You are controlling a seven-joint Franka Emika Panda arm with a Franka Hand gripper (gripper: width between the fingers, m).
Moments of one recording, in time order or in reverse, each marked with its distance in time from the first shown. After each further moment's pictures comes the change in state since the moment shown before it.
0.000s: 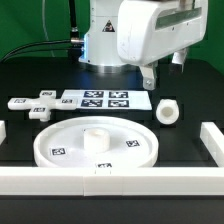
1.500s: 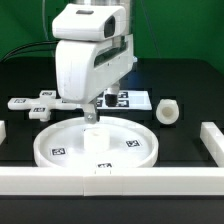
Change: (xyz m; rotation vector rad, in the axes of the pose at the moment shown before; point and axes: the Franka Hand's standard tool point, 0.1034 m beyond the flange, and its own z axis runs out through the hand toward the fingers) arm -0.071 0.062 0.051 -0.049 0.028 -0.270
